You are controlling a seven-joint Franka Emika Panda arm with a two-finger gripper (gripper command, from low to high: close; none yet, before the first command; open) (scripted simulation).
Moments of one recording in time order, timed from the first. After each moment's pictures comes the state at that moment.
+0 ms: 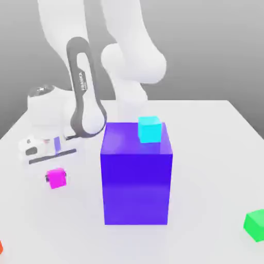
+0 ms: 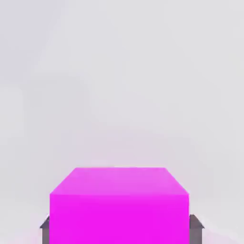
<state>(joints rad) -0.81 0.25 -0.01 -2.92 0.16 3.17 -0.70</state>
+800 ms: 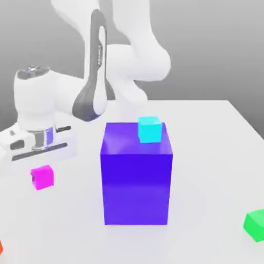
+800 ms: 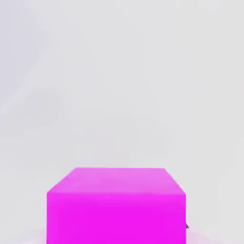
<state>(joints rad) -0.27 0.11 -0.30 -2.68 -0.26 2.86 -0.27</state>
